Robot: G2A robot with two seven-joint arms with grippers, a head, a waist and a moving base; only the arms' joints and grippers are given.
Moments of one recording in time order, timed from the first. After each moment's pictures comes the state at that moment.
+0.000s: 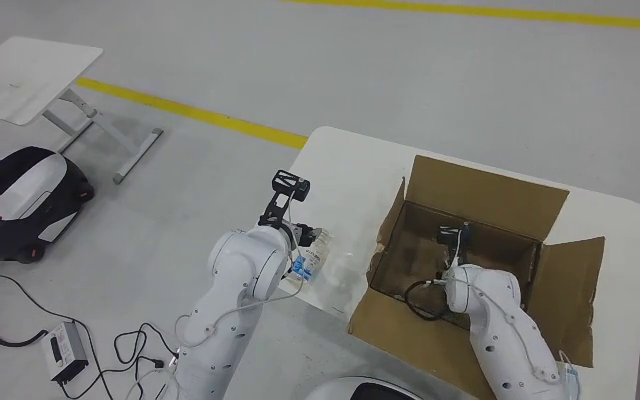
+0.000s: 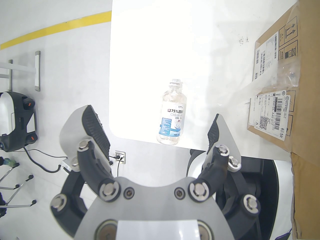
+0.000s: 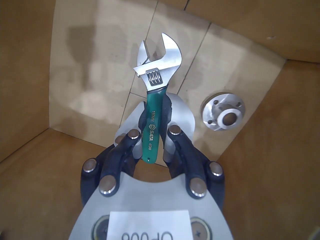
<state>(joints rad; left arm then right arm) 1.27 -1.34 -1.50 -2.09 1.51 -0.02 -1.32 -0.95 -1.48 1.05 -1.41 -1.42 0.33 1.23</state>
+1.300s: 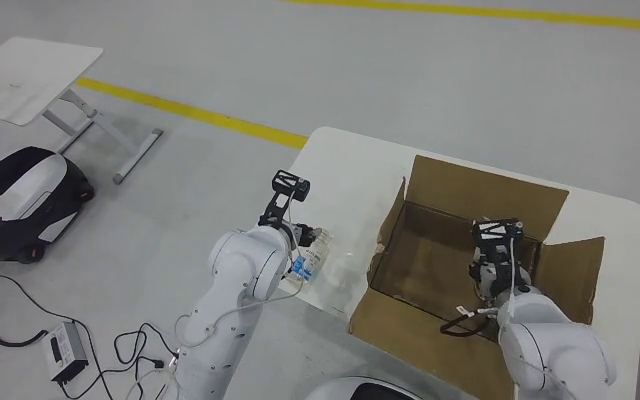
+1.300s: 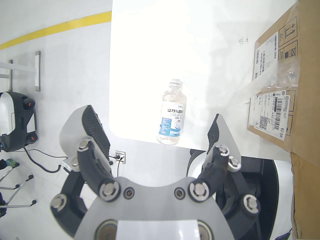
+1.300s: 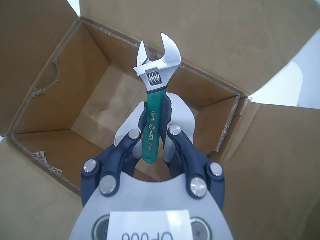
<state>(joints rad) 1.27 -1.34 -1.50 -2.09 1.51 -0.02 -1.32 -1.28 -1.42 1.27 -2.05 -1.52 0.03 1.03</state>
